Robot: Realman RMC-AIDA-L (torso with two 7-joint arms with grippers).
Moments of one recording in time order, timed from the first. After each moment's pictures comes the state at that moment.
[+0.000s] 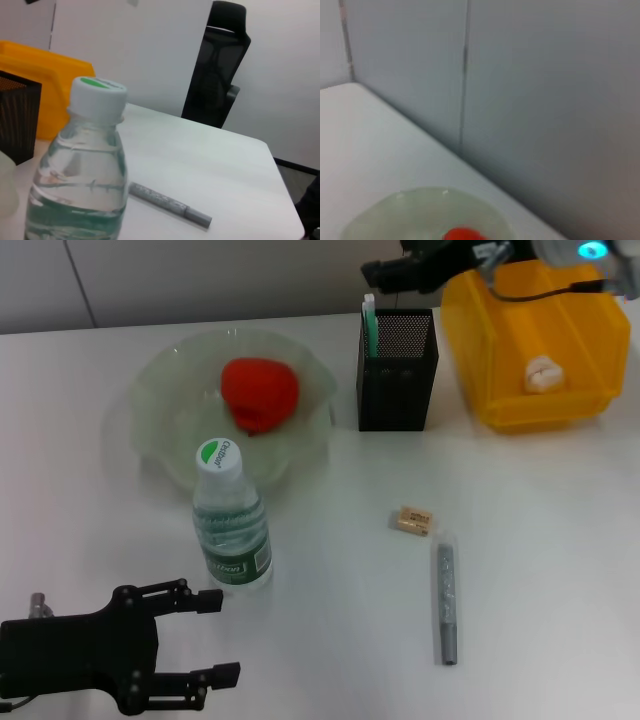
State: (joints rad) left arm -0.38 -2.07 0.82 0.61 2.02 1.77 -1.15; right arm 0.62 2.07 -1.20 -1.52 -2.39 -1.26 2.39
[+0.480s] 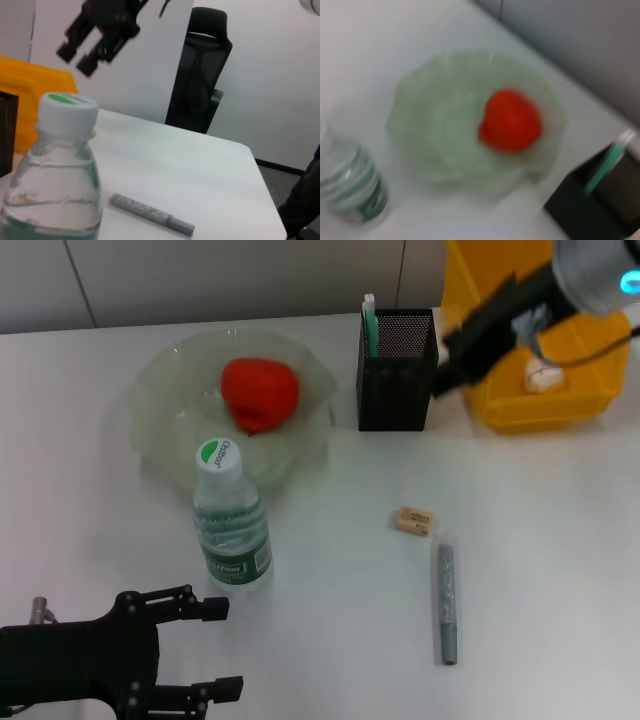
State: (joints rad) left arm -0.38 -2.07 0.82 0.61 2.02 1.81 -1.12; right arm 0.73 2.08 -1.23 -1.60 -2.62 -1.70 2.54
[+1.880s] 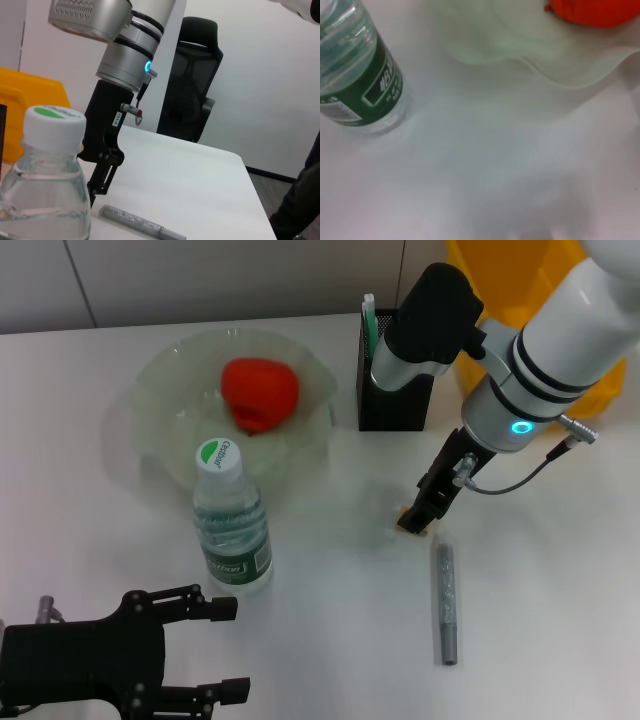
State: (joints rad) left arm -0.39 -2.07 0.82 0.59 2.01 1.83 -1.12; right arm 0.83 2.08 -1.44 -0.99 -2.64 -1.40 2.45
